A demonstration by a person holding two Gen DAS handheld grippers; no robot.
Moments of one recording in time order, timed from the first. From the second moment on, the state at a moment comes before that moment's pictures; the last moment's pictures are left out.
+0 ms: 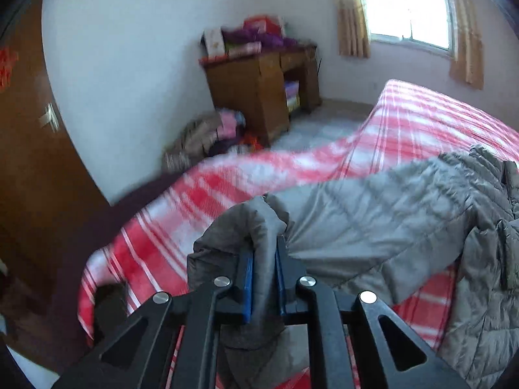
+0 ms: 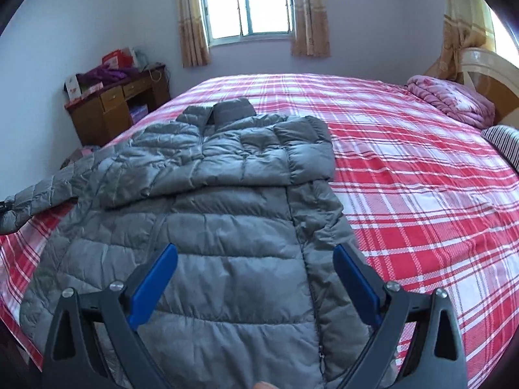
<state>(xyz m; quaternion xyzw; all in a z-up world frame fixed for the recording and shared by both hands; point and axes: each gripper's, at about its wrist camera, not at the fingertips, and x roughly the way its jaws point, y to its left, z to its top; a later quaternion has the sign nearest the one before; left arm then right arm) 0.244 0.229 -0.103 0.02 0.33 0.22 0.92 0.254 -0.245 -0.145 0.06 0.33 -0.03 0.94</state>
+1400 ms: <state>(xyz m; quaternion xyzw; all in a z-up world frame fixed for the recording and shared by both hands) 0.293 0.037 -0.178 0.16 0.33 0.19 0.91 0.307 -0.256 -0.140 0.09 0.37 0.00 0.93</state>
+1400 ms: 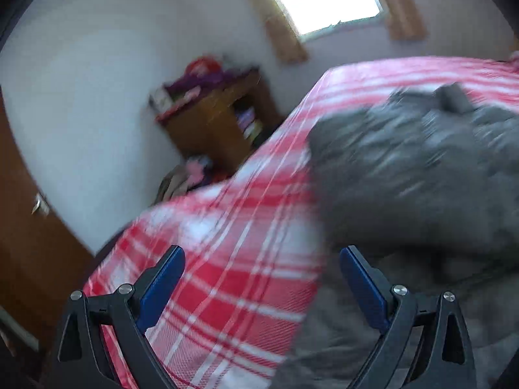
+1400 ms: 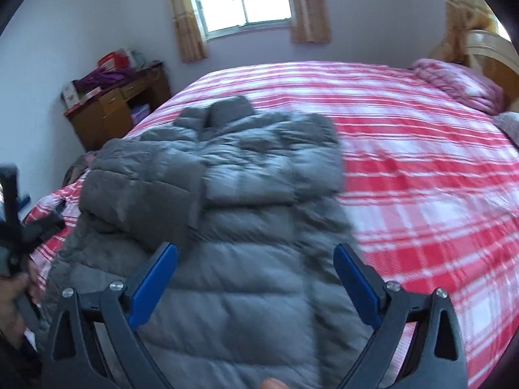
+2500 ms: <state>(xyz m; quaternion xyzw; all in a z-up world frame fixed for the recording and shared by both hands) 0.309 0.075 -0.221 0.10 0.38 0.19 0.90 0.385 -0.222 -0.169 0.12 0.40 0.03 0.91</state>
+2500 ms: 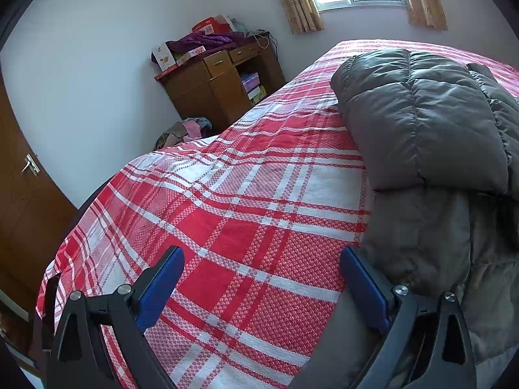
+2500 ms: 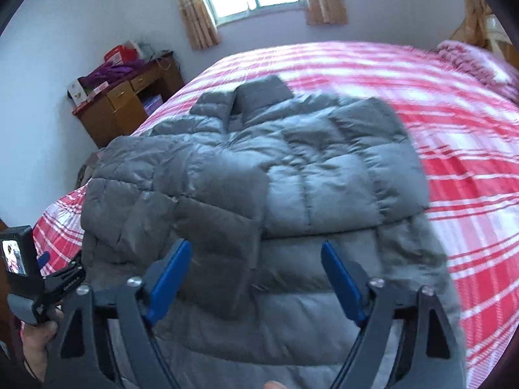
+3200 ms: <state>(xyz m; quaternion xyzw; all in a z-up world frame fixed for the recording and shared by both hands) 0.300 0.089 -0.171 0.09 0.40 0.11 0.91 0.353 -0.252 -0.164 0.09 0.38 -0.03 0.92</state>
